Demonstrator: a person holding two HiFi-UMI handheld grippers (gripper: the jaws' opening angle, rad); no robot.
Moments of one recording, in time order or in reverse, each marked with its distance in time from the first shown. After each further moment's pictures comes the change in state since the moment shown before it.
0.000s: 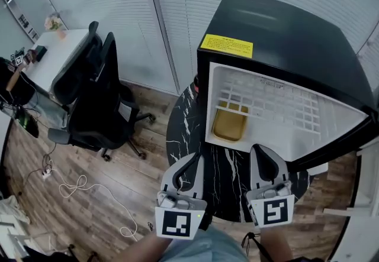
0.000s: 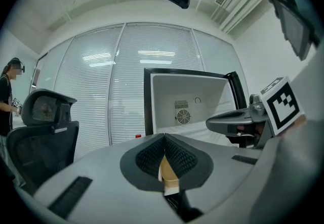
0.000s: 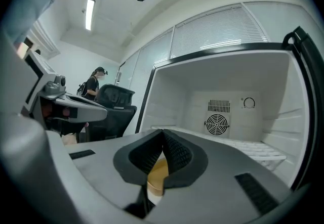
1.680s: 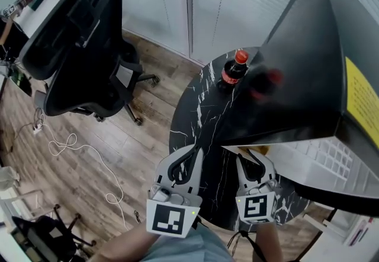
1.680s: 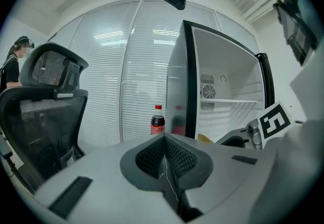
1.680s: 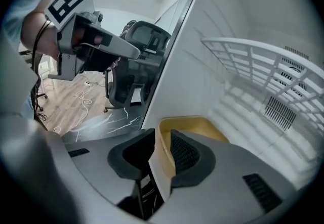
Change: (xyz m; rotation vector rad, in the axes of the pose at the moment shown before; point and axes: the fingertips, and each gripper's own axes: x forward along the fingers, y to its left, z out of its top) left arm 0.066 0.079 -0.114 -0.123 0.207 0.060; right arm 0.120 0.053 -0.171 -0.321 0.412 0.321
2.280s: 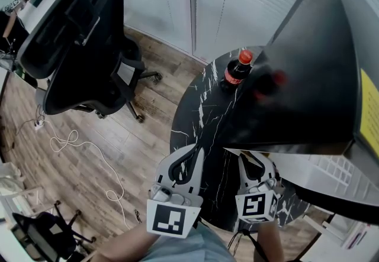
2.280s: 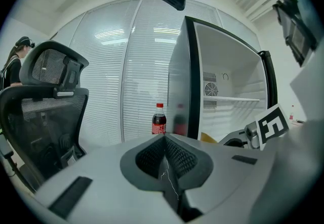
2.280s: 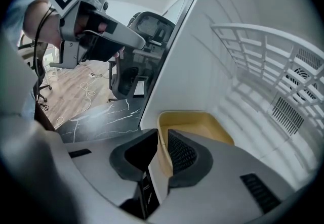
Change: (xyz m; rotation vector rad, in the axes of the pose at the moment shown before) left arm 0.007 0.003 -0.002 -0.002 0.015 0.014; right arm 0.013 0.000 -0.011 -0.065 0.061 0.029
